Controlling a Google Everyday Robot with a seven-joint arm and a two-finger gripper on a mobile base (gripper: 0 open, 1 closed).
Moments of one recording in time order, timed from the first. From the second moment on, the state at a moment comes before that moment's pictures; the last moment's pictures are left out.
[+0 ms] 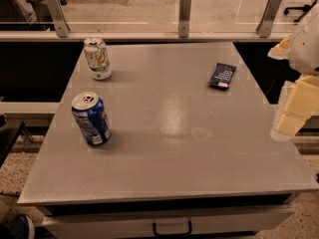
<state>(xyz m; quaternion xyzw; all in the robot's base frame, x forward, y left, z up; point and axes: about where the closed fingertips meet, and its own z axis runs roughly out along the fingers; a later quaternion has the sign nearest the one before) 0.438 -0.217 0.976 -0.60 0.78 -0.03 0.16</state>
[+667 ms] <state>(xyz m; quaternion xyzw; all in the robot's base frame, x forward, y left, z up) 0.468 -0.221 0.976 -0.57 0.80 -0.05 0.16</state>
